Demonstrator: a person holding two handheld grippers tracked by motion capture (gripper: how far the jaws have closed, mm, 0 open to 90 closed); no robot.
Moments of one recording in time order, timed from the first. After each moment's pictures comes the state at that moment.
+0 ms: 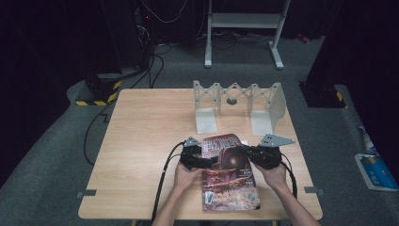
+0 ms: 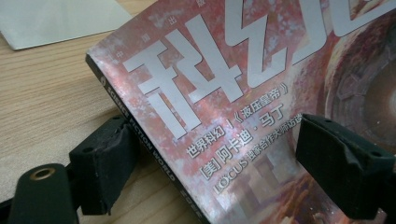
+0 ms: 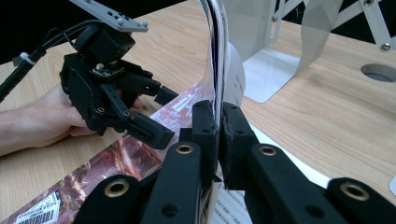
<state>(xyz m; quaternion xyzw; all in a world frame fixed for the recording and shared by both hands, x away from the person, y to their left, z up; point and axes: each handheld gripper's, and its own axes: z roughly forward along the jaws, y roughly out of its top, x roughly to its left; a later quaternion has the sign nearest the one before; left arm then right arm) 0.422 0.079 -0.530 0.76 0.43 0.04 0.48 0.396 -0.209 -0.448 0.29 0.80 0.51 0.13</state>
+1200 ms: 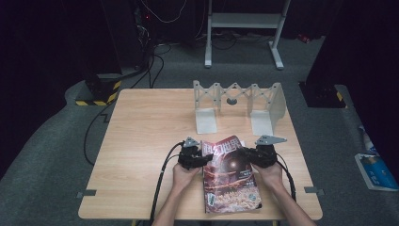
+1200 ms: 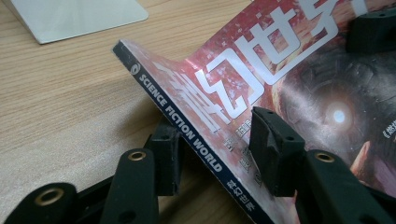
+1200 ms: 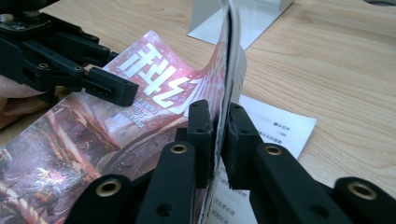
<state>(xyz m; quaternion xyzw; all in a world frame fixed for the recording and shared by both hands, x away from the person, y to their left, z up) 0.418 0.084 -0.528 0.77 0.44 0.06 0.47 0.421 -0.213 -0.493 0.36 0.81 0.46 0.10</state>
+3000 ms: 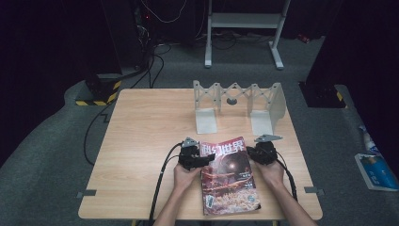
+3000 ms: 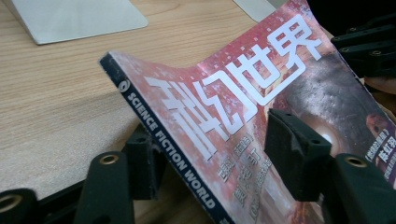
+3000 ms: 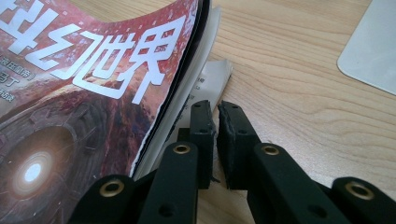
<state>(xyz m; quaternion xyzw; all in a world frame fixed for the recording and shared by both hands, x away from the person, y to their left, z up) 0.419 0.082 -0.530 0.75 0.45 0.05 0.48 0.443 -0.220 -0.519 0.43 0.81 0.37 0.14</state>
